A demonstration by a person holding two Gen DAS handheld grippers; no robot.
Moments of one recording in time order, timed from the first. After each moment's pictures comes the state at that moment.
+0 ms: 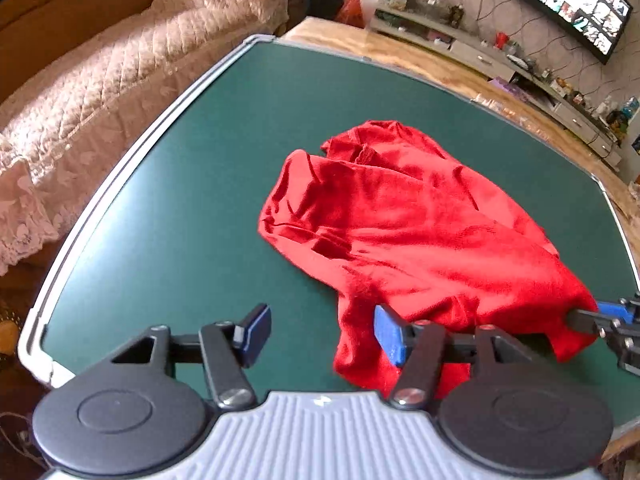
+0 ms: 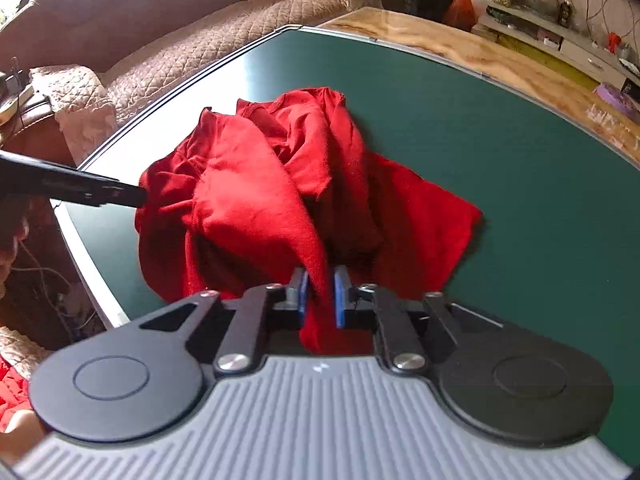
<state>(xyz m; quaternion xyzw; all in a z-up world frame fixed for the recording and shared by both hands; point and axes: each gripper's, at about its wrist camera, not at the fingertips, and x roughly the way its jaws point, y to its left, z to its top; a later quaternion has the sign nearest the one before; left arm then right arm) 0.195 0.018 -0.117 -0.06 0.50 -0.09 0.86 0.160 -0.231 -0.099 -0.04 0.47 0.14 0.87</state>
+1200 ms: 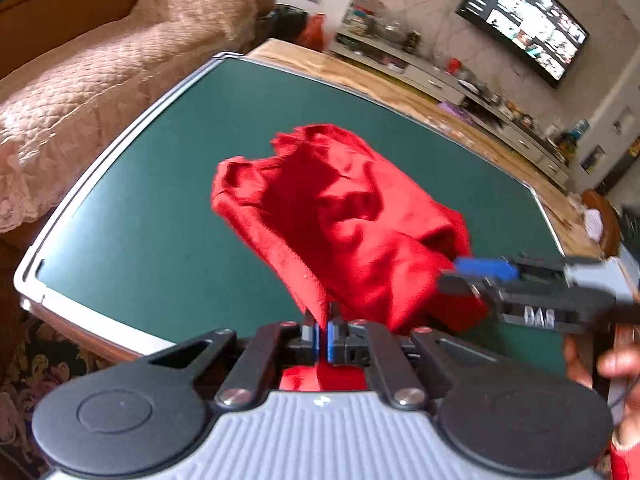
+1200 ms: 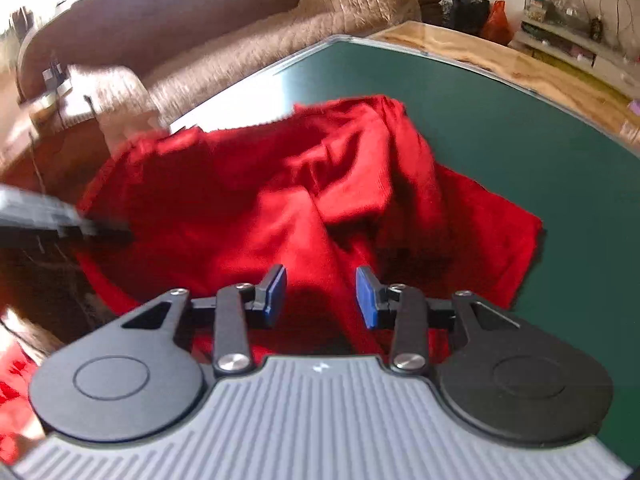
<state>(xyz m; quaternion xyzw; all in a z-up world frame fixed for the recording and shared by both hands) 0.100 0.022 -0.085 -0.11 0.46 -0.16 0.87 0.153 -0.206 -0.103 -0.02 0.45 0.21 0.87</state>
